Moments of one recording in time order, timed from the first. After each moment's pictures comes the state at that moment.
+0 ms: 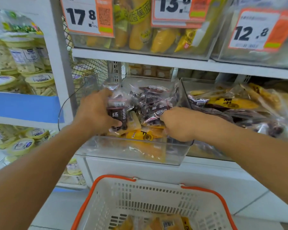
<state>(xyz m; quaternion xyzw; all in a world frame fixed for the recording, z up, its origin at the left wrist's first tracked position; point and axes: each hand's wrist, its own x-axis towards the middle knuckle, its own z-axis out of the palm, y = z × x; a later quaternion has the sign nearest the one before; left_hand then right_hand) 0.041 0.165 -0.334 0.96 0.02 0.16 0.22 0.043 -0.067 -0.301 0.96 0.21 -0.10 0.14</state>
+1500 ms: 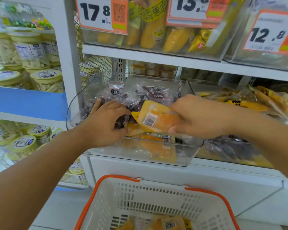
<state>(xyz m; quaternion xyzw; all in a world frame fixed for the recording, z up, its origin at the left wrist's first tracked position) 0.037 0.193 -0.363 0.96 -0.21 0.11 0.14 0.017 -0.071 -0.262 0.94 0.34 -0.07 0.01</state>
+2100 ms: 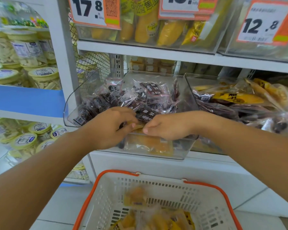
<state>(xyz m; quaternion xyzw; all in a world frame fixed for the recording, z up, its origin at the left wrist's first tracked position) 0.019 0.170 -0.360 0.92 -0.31 0.09 0.21 0.037 -0.043 -0.313 0.91 0.30 -0.29 -0.08</state>
